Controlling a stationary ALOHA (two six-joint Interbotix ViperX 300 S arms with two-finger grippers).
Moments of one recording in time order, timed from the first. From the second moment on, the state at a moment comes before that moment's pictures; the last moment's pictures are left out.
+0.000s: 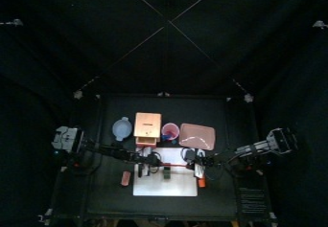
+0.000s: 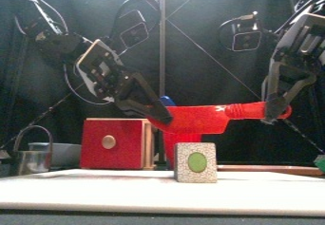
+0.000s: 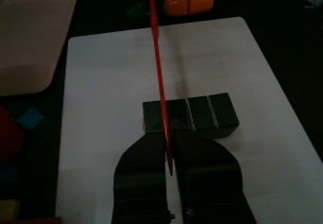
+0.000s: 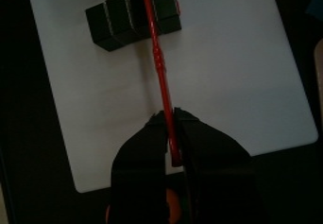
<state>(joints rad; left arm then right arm) -0.11 0.13 0.75 0.04 -0.36 0.01 0.17 -0.31 0.93 -0.24 0.30 0.68</state>
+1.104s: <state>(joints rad) -0.12 0.10 0.78 0.00 -0.32 0.01 0.17 -0.22 0.88 -0.28 0.30 0.68</state>
